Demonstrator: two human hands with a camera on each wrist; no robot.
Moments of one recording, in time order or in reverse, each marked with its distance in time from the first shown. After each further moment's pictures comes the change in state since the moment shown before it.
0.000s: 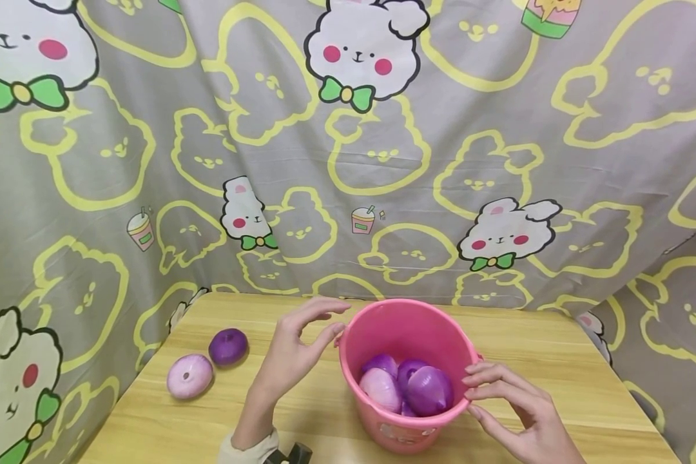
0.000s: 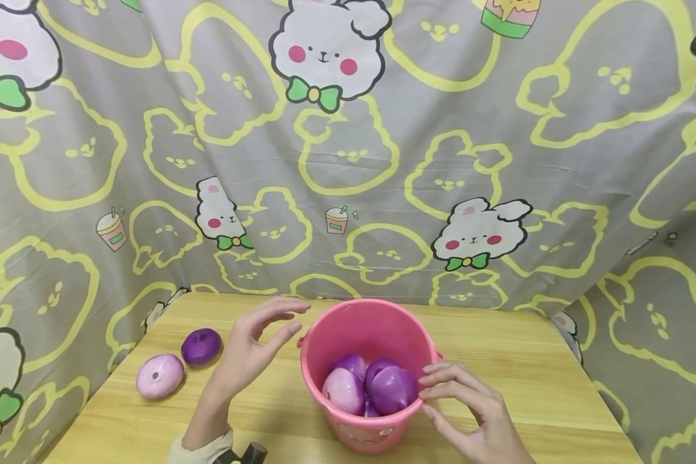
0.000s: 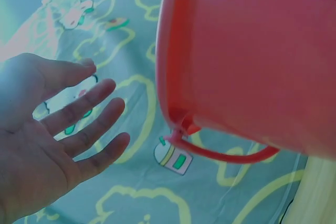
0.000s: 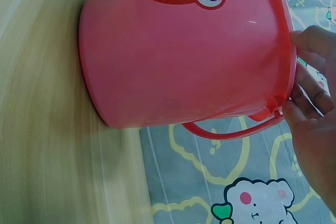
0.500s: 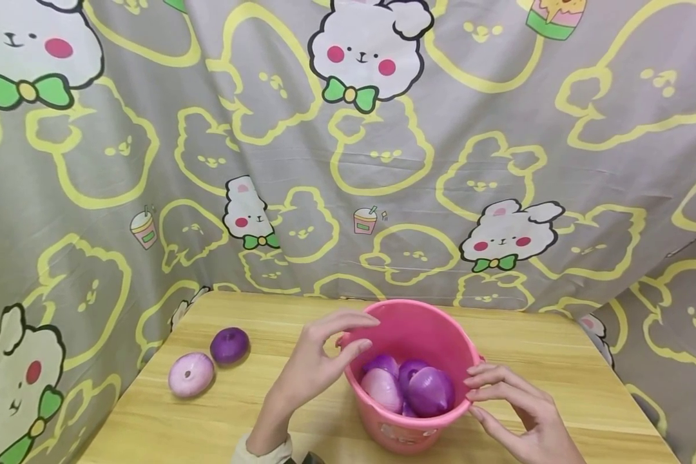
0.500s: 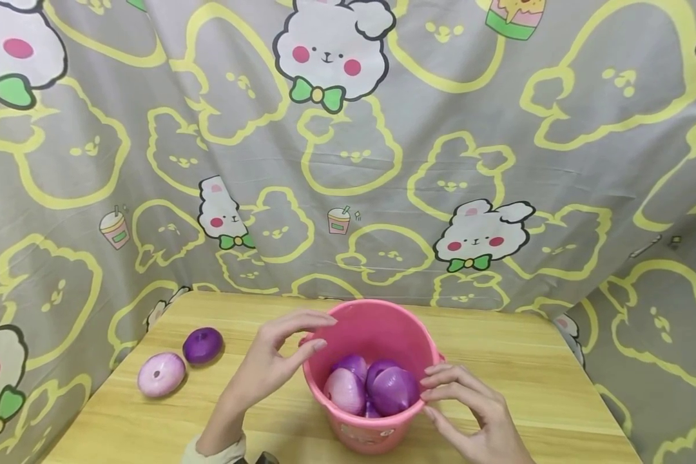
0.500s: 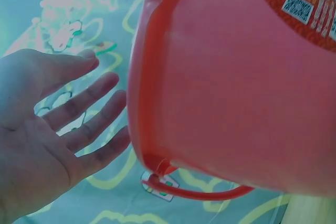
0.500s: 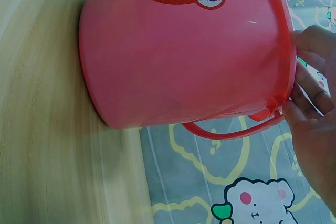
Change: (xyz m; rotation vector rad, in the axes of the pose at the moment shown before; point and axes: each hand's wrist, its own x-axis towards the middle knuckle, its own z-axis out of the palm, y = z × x) left_hand -0.002 0.014 0.023 -0.071 -0.115 0.010; right_hand 0.000 0.000 0.001 -0.003 0.012 0.016
